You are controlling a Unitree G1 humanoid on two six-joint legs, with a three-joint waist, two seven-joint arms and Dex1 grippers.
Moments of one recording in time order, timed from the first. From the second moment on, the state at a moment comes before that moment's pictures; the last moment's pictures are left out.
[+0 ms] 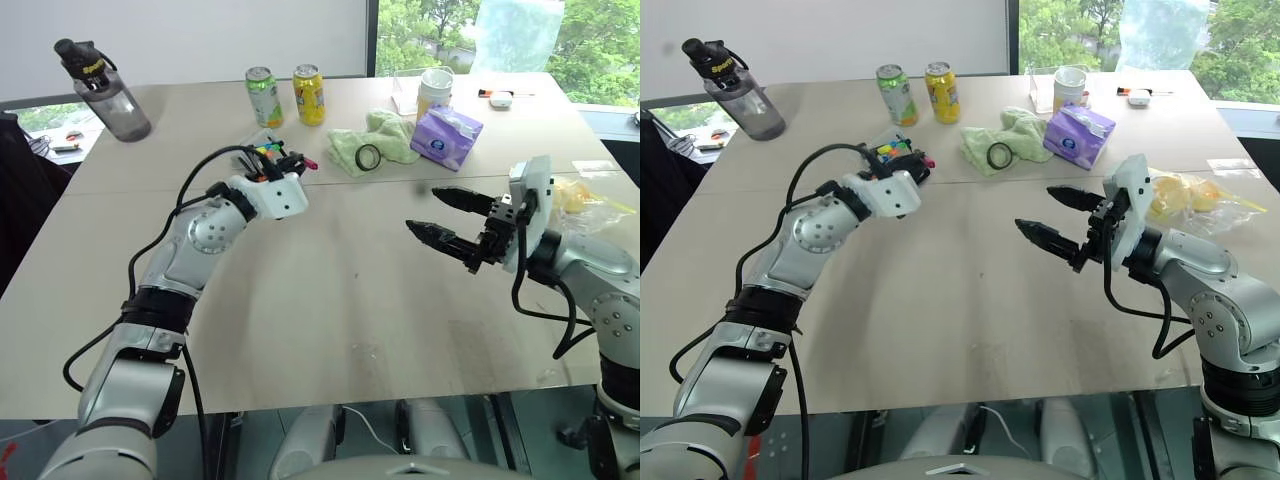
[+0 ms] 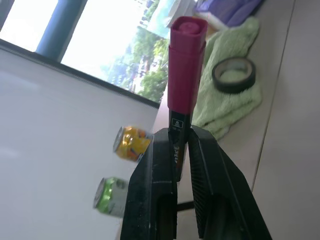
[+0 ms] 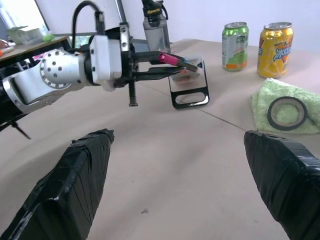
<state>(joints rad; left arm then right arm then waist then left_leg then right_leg) -0.66 0.65 -0.18 0.39 0.42 -0.45 -0.31 -0.36 -0.55 -0.17 -0.51 0.76 0.83 0.67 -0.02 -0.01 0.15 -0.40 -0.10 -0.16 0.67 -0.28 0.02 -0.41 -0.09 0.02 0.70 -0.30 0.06</state>
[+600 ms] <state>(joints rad) -0.75 0.64 -0.21 0.58 0.51 -0.57 -0.13 -0.36 -0.58 -0.12 -0.46 0.55 0.57 0.66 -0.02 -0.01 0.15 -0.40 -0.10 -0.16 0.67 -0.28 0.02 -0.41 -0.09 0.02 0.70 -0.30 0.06</state>
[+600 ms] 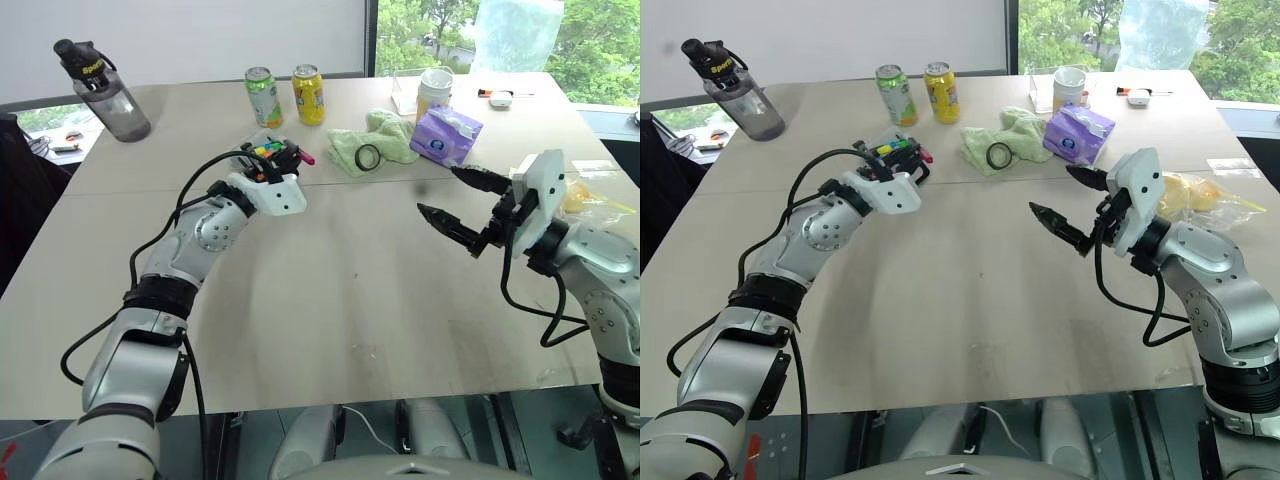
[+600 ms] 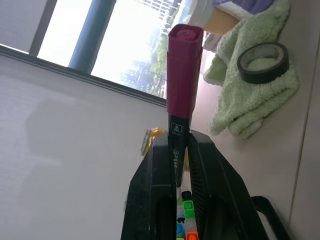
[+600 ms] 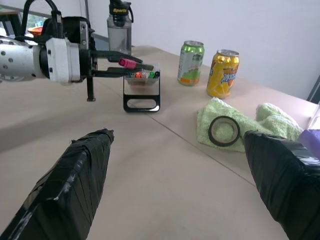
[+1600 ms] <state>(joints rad) -0.78 0.62 -0.20 0.64 0.51 -0.39 -0.11 -0.33 -0.59 -0.13 -0.45 0.54 0.56 0.66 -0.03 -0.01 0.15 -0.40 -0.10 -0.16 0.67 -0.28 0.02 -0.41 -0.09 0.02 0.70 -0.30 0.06</state>
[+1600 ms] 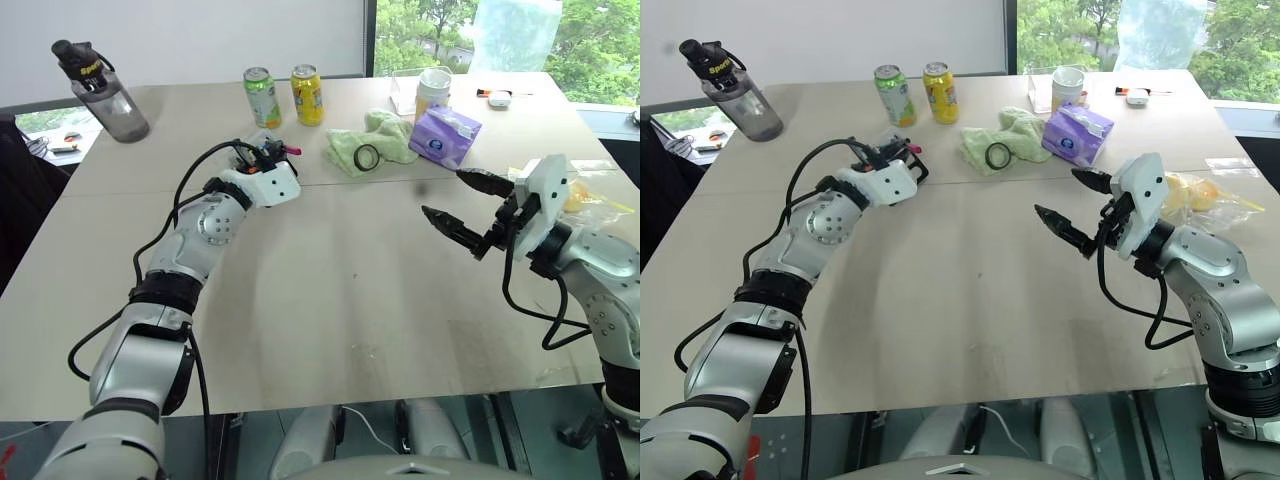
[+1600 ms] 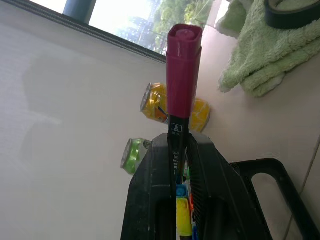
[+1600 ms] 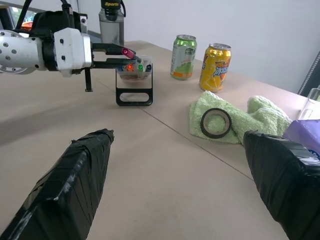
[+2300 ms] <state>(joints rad) -0.93 0.60 -0.20 0.86 0.49 -0.36 -0.01 -0.34 -0.59 -0.13 -0.46 0.54 0.57 0.65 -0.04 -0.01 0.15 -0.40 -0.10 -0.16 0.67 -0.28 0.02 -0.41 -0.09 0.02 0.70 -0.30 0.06</state>
